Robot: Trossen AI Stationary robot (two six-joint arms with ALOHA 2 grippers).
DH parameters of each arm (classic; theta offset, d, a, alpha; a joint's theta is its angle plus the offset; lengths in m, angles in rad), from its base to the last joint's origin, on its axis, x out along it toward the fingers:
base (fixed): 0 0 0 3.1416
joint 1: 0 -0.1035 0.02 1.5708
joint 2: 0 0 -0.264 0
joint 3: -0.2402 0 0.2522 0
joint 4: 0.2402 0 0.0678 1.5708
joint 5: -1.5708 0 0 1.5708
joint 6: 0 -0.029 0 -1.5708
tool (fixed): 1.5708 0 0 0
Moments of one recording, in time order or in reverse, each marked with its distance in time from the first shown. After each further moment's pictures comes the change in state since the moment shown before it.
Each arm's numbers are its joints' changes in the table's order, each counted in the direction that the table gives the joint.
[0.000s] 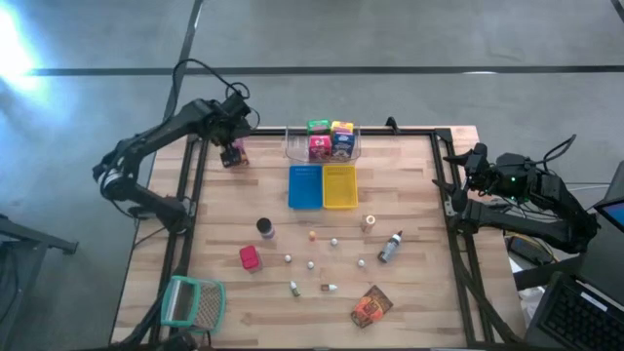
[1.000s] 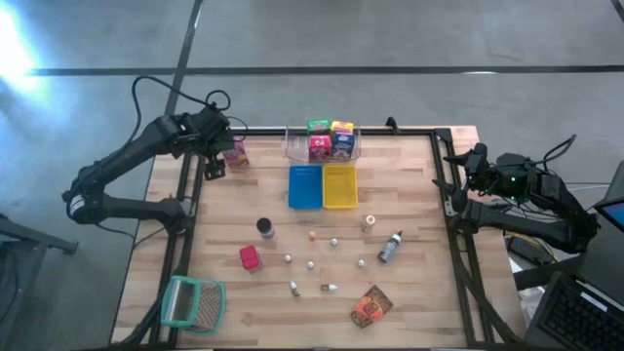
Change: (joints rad) left arm 0.140 -0.322 0.070 0.063 -0.020 -0.066; right arm 0.000 0.000 0.000 0.000 0.000 0.000
